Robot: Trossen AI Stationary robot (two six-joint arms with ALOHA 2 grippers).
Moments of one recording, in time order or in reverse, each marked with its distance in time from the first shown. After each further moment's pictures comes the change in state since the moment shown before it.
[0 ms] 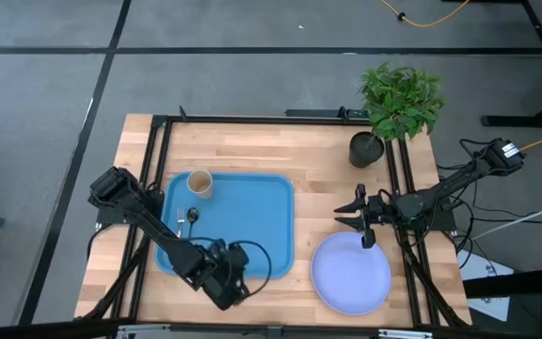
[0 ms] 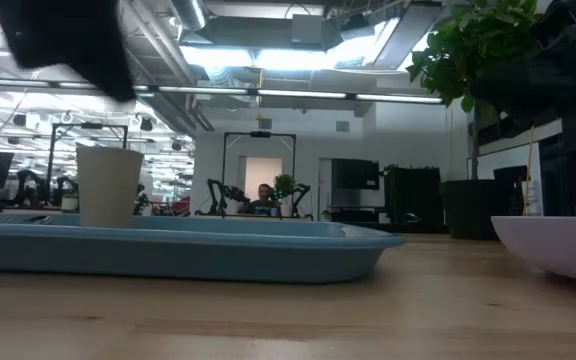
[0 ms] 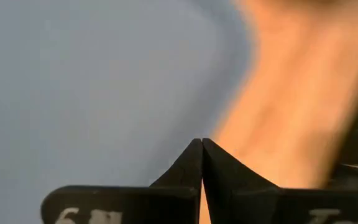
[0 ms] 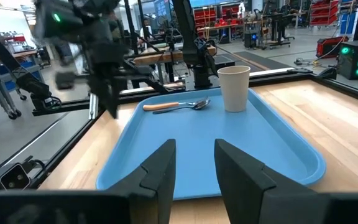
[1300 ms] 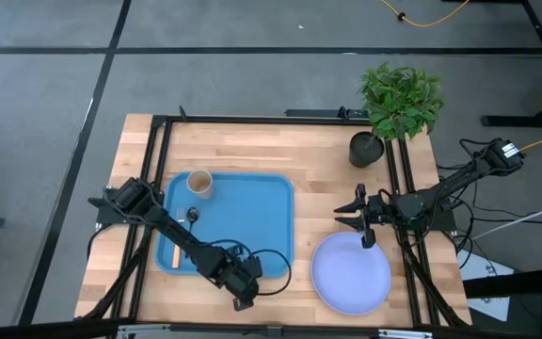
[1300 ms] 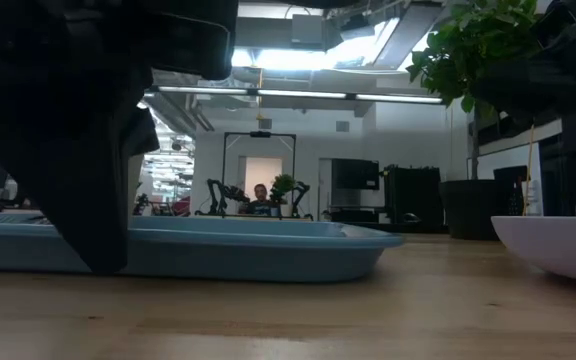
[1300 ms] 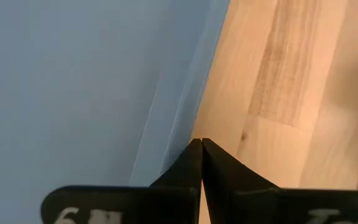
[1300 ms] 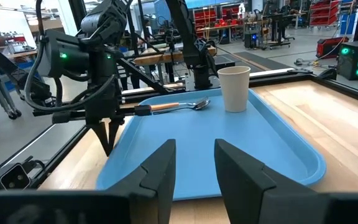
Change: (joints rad) left arm 0.087 0.182 0.008 0.180 0.283 0.339; right arm 0.000 0.000 0.000 0.002 0.000 -0.002
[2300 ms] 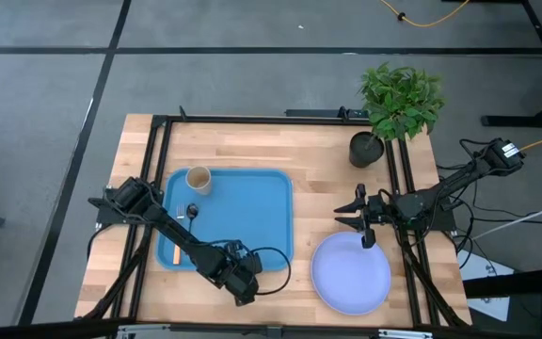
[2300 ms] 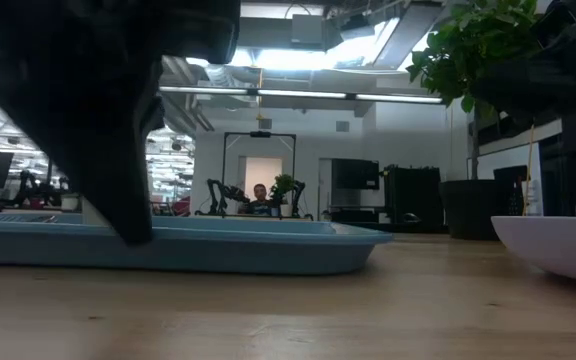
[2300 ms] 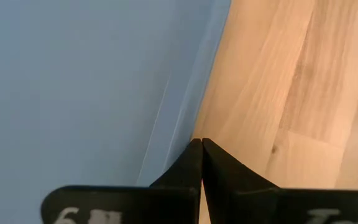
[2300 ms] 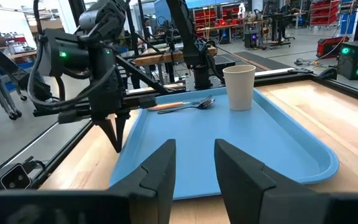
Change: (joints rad) left arm 0.001 -0.009 0.022 -0.080 -0.107 0.001; right arm 0.000 0.000 0.000 0.000 -0.001 0.003
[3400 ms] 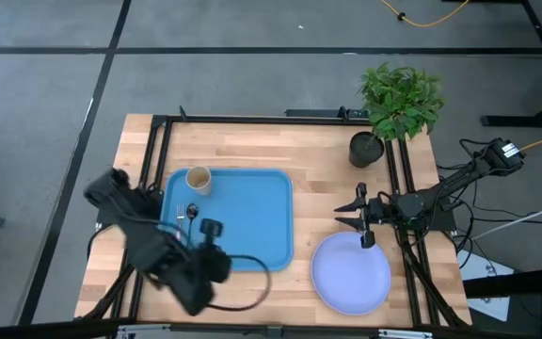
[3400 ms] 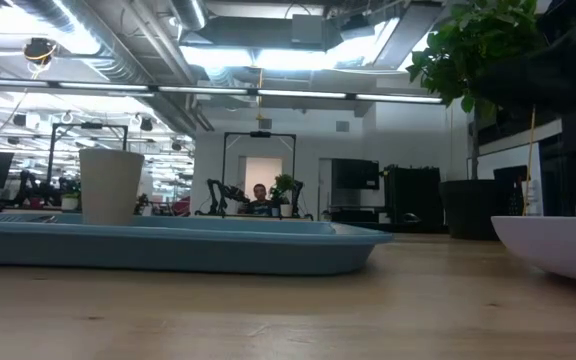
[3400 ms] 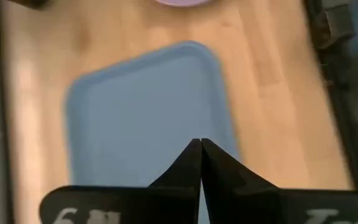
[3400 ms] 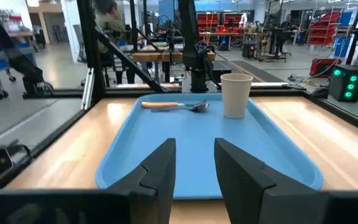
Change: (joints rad) left arm -0.136 -0.146 0.716 -0.948 -0.203 0.430; right arm 0.000 0.000 0.000 0.009 0.002 -0.133
